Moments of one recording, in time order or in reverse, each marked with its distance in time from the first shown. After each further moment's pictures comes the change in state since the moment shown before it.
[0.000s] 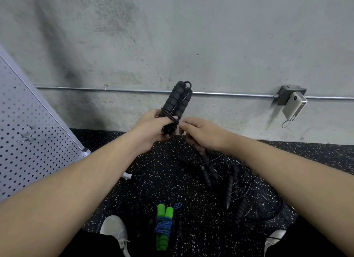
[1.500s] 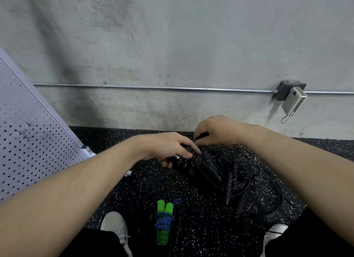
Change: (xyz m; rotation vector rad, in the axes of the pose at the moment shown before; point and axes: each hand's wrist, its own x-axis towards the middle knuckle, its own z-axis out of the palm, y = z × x) left_hand -0.040 -0.001 0.018 0.808 -0.629 -0.119; right_hand 0.007 0.041 -0.037 -0.804 -0.140 -0.201
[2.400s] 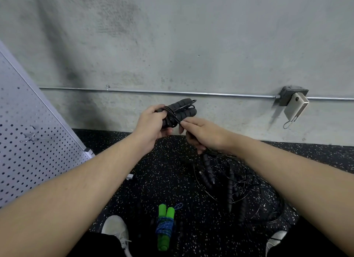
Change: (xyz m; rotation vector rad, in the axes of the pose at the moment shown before) left_hand 0.018 -0.005 -0.029 -0.892 0.807 0.133; right_hand 0.011 -0.053 -0.002 0.892 0.117 0.131
